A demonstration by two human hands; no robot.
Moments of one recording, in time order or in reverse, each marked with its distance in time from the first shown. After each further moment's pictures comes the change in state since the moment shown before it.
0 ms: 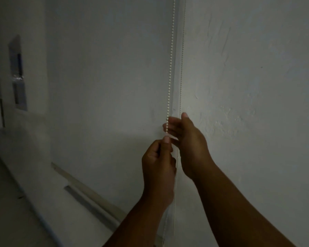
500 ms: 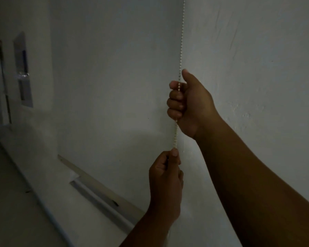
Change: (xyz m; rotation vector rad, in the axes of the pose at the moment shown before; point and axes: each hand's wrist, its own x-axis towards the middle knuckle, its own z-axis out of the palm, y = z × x) left_hand -0.024 -0.018 -0.015 -0.047 -0.018 -0.132; right_hand 0.025 -0.070 0.033 0.317 -0.262 0.103
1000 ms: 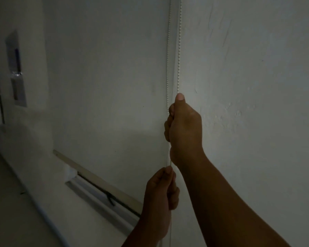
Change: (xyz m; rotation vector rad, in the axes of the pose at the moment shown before) left_hand -0.016 -0.026 -0.022 -0.145 -0.186 -0.251; right_hand -0.037 0.049 -0.004 -0.309 0.330 -0.353
